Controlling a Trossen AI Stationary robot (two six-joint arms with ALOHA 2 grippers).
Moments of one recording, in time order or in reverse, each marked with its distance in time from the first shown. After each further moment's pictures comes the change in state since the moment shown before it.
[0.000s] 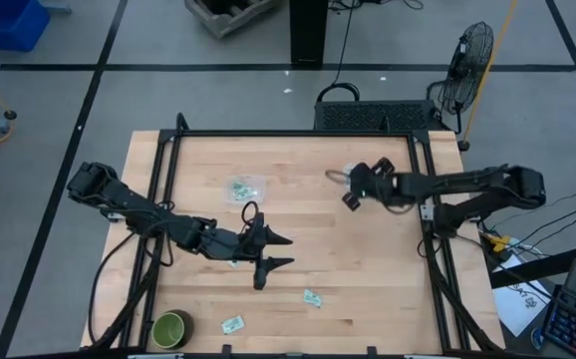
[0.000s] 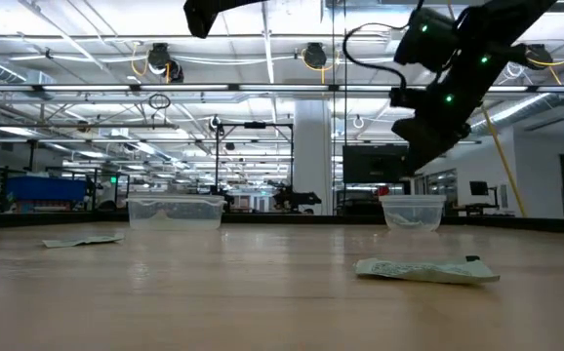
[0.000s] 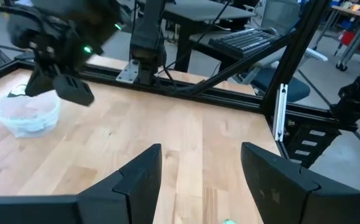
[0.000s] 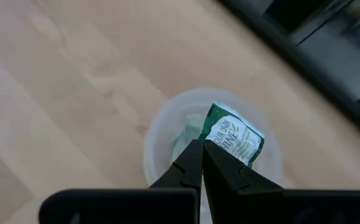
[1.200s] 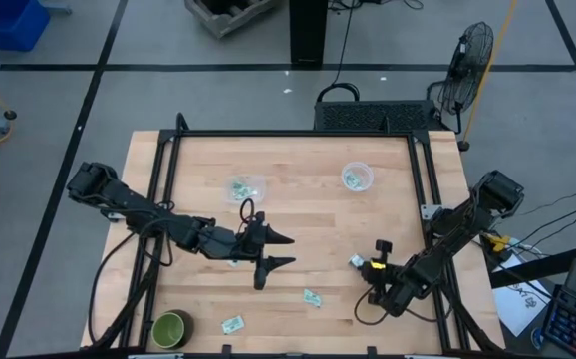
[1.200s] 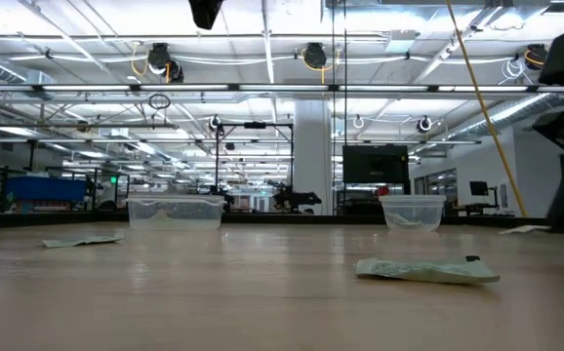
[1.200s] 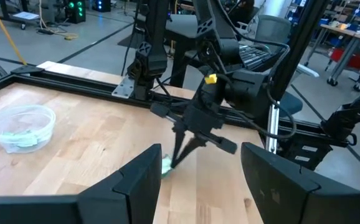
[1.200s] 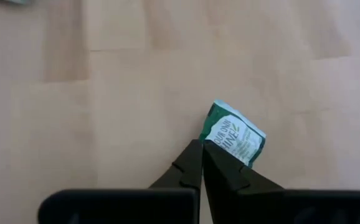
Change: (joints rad) left arm 0.000 0.000 0.000 0.071 0.000 0.016; right arm 1.020 0.301 -0.002 -0.023 0.103 0.501
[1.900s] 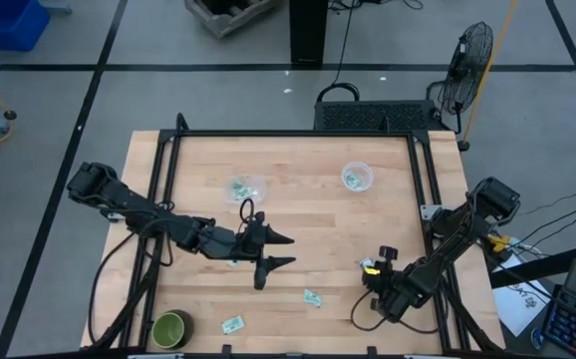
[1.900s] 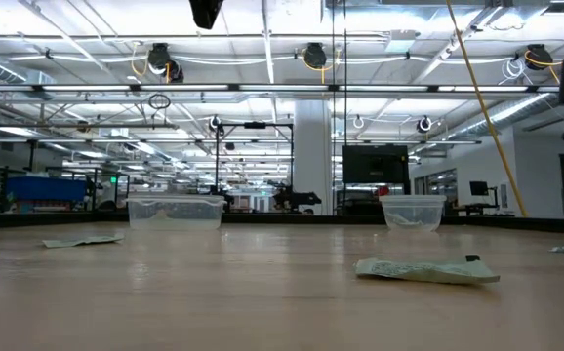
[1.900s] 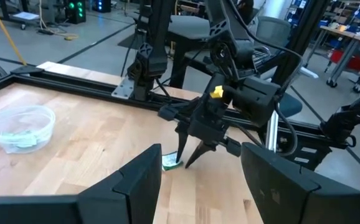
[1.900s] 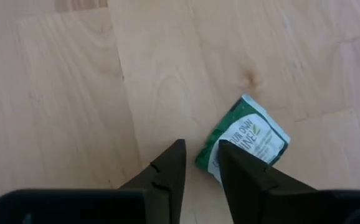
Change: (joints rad) left arm 0.000 0.000 0.000 0.006 0.000 -0.003; right arm 0.016 0.104 0.012 -0.173 -0.240 0.164
